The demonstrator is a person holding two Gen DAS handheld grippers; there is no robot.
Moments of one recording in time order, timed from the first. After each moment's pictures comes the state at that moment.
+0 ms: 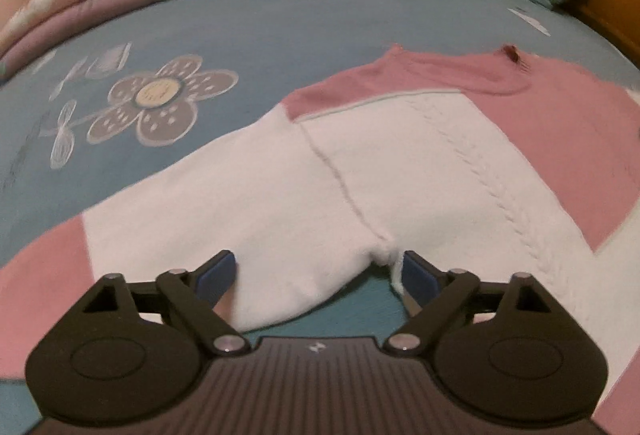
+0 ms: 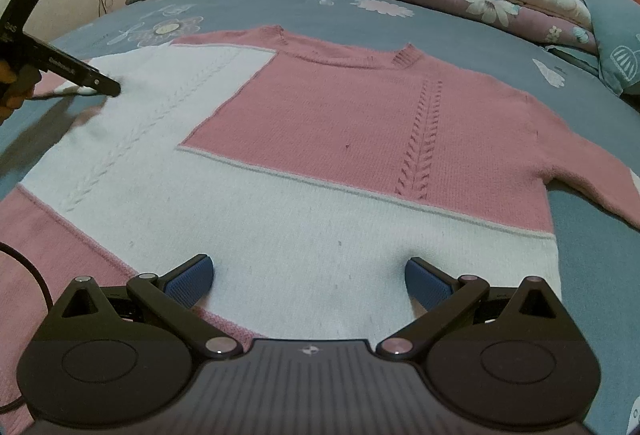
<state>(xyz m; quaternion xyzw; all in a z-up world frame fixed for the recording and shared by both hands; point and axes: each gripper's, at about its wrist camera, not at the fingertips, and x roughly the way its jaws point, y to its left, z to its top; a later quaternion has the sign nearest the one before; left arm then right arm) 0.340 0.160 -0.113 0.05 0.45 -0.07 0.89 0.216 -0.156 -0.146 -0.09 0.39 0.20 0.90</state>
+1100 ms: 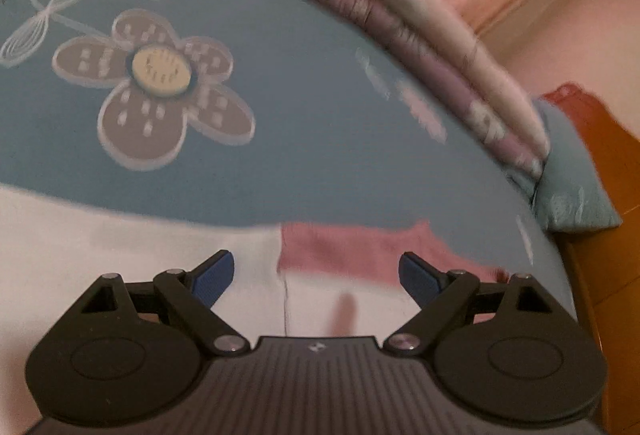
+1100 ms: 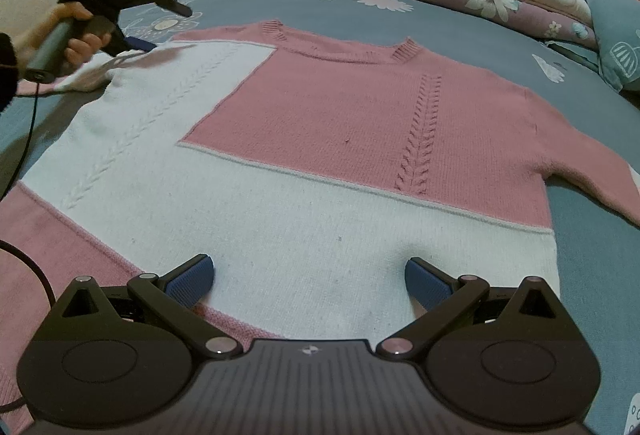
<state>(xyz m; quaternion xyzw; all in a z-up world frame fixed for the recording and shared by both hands) 0.439 0.215 -0.135 -0.30 0.36 -0.05 0.88 0.215 -0.157 -0.146 -0.09 0.40 0.20 0.89</state>
